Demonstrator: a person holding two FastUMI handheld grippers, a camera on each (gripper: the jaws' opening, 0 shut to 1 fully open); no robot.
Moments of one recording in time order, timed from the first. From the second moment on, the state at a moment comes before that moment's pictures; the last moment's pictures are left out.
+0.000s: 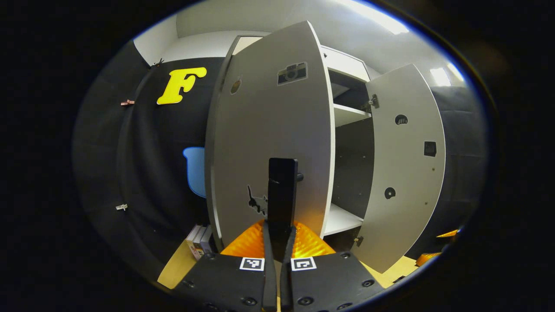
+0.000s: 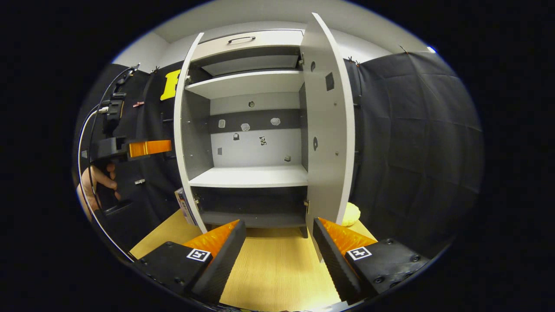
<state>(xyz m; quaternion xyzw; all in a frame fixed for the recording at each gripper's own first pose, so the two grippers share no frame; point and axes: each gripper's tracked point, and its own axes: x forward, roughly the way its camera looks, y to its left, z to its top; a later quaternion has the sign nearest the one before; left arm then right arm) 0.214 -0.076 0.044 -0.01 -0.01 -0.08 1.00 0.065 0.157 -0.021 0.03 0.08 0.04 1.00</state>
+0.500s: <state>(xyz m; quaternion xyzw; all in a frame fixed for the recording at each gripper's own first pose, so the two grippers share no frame) 0.210 -0.022 0.045 0.02 -0.03 -0.03 1.00 0.056 0.216 -0.027 0.02 0.08 0.08 0.99</state>
